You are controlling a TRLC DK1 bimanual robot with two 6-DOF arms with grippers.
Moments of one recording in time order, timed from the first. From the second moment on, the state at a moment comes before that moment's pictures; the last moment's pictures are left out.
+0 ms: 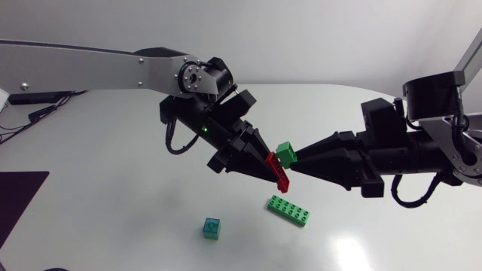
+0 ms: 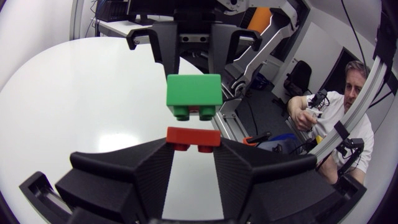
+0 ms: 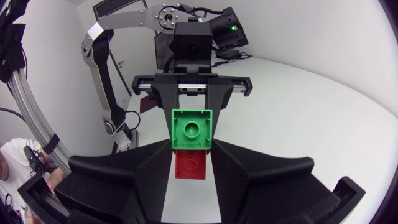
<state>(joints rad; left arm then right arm) -0.58 1.92 1.55 -0.99 1.09 1.01 0.15 1.14 0.72 -0.25 -1.12 -0.34</state>
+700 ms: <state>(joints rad) -0.54 1.92 1.73 -1.08 0.24 1.17 0.20 1.01 0.72 -0.29 -0.83 -0.37</state>
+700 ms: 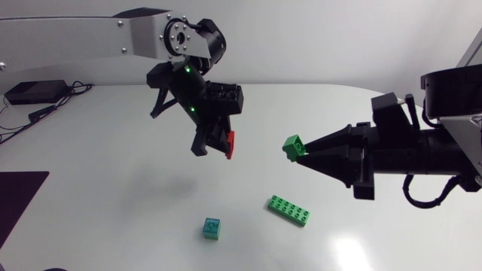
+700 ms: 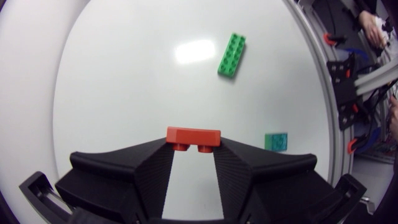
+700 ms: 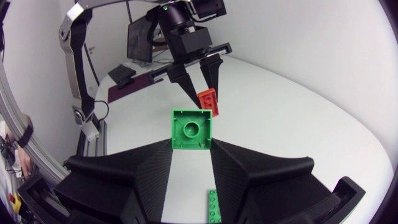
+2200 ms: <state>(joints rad) -0.73 2.12 1.50 -0.97 -0.22 1.28 0.28 0.92 0.64 -0.40 -0.61 -0.54</state>
